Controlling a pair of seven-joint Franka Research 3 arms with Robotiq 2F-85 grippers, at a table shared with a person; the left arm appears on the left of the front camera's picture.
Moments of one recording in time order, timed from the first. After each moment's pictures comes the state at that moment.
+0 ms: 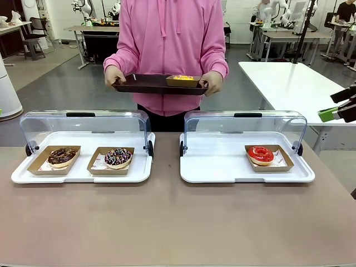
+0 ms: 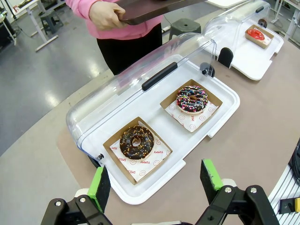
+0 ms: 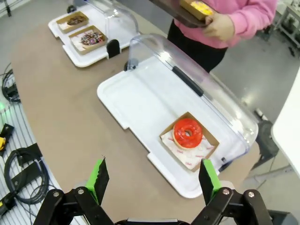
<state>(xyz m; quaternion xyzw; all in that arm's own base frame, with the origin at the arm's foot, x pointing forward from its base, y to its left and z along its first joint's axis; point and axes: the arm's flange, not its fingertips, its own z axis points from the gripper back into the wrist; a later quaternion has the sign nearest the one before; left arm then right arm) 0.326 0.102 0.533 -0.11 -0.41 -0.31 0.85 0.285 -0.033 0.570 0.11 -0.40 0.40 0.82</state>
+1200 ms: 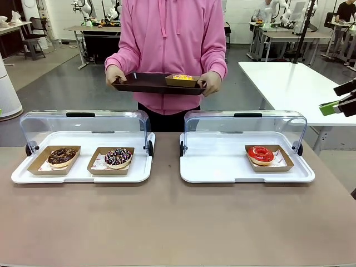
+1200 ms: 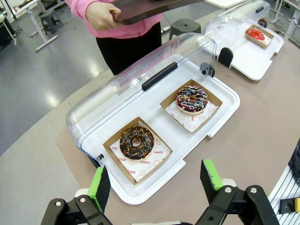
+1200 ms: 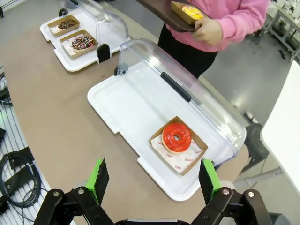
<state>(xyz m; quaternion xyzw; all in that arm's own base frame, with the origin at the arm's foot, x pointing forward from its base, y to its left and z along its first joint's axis) 0.326 0.102 0.533 -0.11 -0.41 -0.31 0.85 0.287 -0.033 0.578 0.09 -0.41 0.40 0.81</state>
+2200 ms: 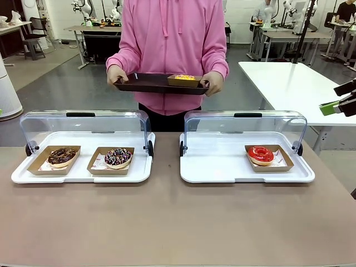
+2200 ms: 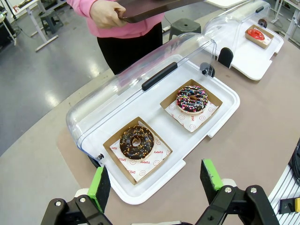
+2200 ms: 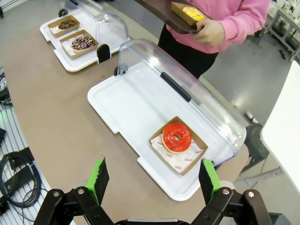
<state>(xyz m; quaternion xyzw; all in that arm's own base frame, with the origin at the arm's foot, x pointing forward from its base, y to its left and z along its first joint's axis) 0.326 0.102 0.533 -0.11 -0.41 -0.31 0.85 0.287 -0.034 0.578 0.09 -0.42 0.40 0.81</state>
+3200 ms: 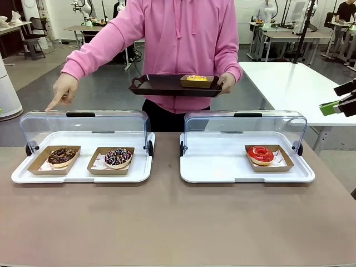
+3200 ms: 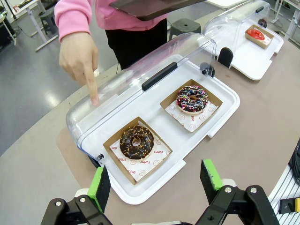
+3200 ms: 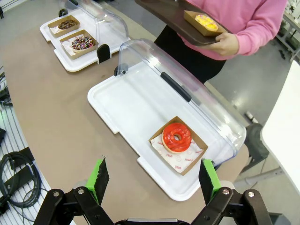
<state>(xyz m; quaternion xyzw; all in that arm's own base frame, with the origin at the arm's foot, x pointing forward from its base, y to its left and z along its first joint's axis) 0.326 0.102 0.533 -0.11 -0.41 -0.31 0.85 0.287 -0.034 0.578 0.09 -0.42 0.40 0.81</state>
